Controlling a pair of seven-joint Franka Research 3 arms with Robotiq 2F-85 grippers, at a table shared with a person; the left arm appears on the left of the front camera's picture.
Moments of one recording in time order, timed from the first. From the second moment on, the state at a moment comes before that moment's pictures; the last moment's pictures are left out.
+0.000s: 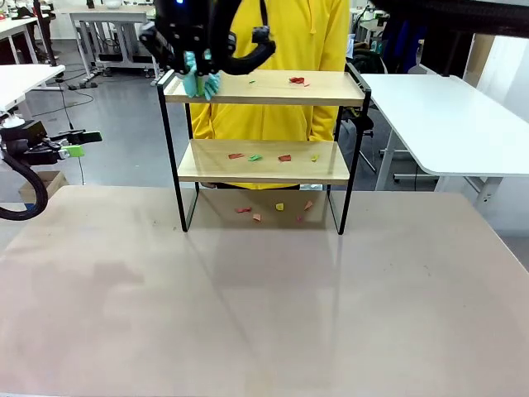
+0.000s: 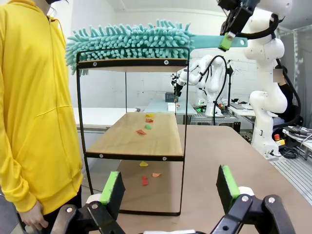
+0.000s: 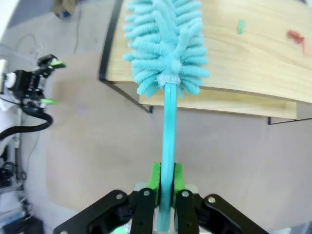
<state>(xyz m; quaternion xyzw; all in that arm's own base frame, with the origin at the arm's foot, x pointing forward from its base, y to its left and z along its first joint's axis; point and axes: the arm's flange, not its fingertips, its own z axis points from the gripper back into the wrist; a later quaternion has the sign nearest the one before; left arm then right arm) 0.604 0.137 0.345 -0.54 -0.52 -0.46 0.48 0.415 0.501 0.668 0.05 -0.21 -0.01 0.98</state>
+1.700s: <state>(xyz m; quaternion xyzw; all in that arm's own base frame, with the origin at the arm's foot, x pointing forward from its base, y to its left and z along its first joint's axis) 0.604 0.137 0.345 -0.53 -0.52 -0.46 0.48 0.419 0.256 0.652 0.05 -0.20 -0.11 0.97</state>
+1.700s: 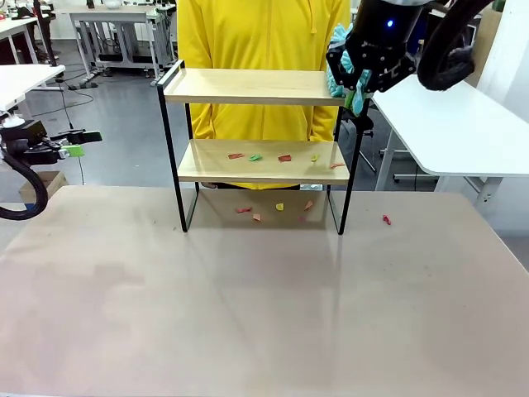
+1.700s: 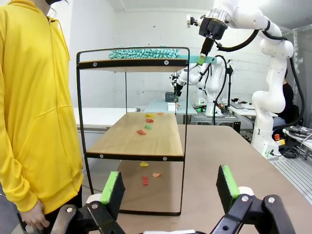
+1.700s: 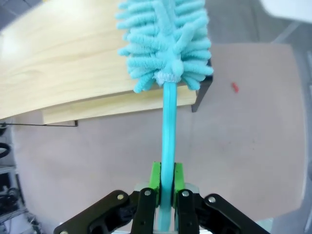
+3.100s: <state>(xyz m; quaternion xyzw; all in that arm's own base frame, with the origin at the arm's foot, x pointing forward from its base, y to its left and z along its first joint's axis) 0.605 0.137 0.346 -0.53 -0.52 -0.46 0.48 0.314 0.234 0.579 0.07 -0.05 0.52 0.85</state>
